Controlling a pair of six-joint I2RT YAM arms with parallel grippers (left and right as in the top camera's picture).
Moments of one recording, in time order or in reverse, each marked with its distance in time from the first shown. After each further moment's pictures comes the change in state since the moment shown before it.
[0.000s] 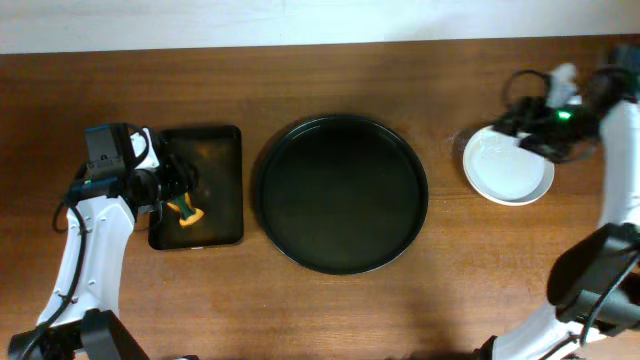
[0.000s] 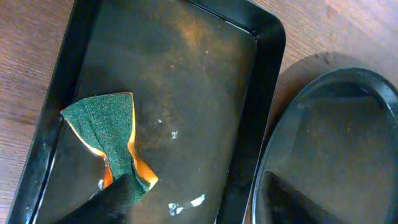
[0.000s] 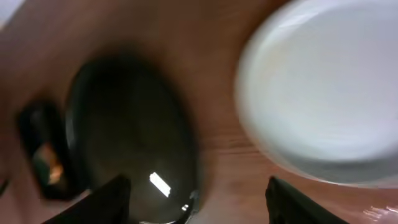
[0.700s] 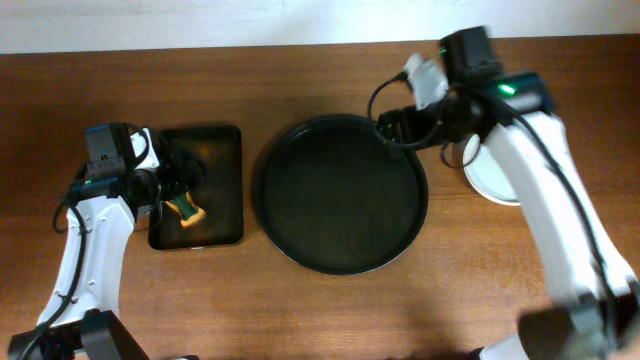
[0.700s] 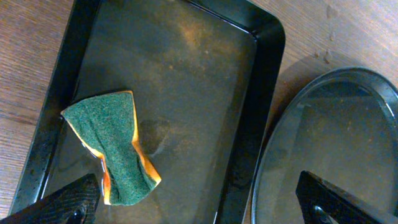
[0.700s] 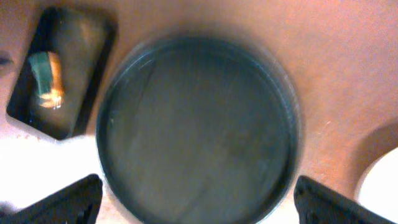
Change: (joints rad) left arm 0.000 0.000 0.000 0.000 0.000 -0.001; right arm 0.552 -0.244 -0.015 0.163 0.244 -0.043
